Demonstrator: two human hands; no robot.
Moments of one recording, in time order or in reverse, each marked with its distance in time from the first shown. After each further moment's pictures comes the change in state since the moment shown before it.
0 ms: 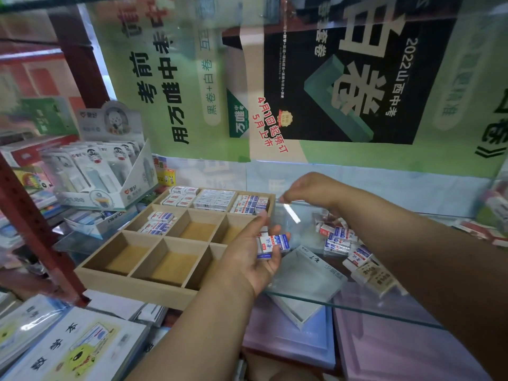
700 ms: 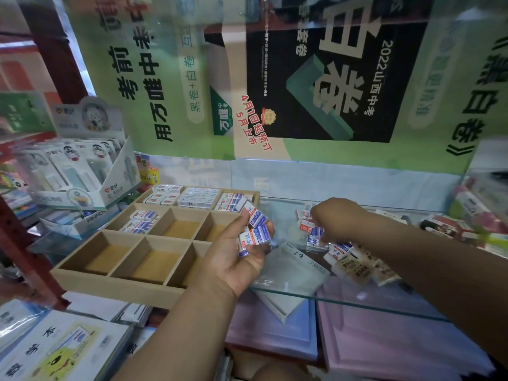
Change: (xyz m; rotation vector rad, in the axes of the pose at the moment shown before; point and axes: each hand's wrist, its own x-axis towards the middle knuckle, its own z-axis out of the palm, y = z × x) left_hand -0.002 -0.008 -0.002 -0.156 -0.179 0.002; right_hand -0.030 0.077 -0.012 -1.028 -0.121 -0.022
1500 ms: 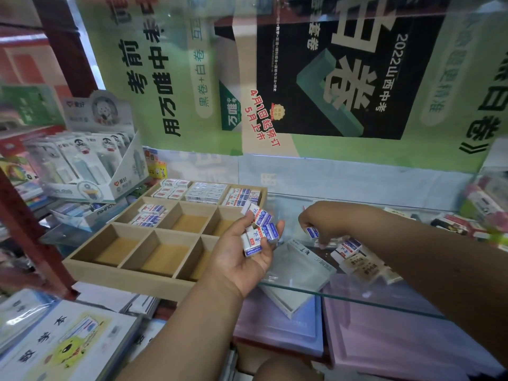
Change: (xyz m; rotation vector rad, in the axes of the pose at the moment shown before) left_hand -0.003 0.001 -0.009 -0.046 -0.022 -0.103; right_hand 0.025 -0.017 0.003 0.083 -0.142 -0.233
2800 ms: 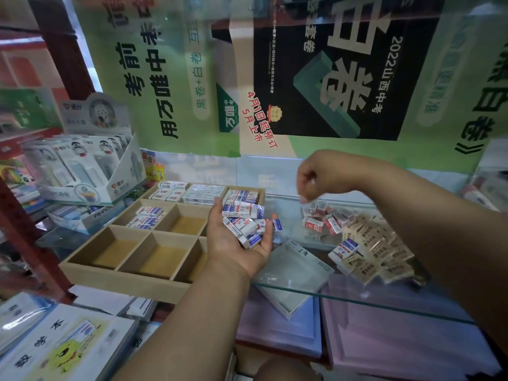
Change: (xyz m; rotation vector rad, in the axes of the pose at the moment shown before) left_hand 0.006 0.009 0.017 -0.099 0.150 0.160; right_hand -0.056 -0.018 -0.097 0.395 0.307 0.029
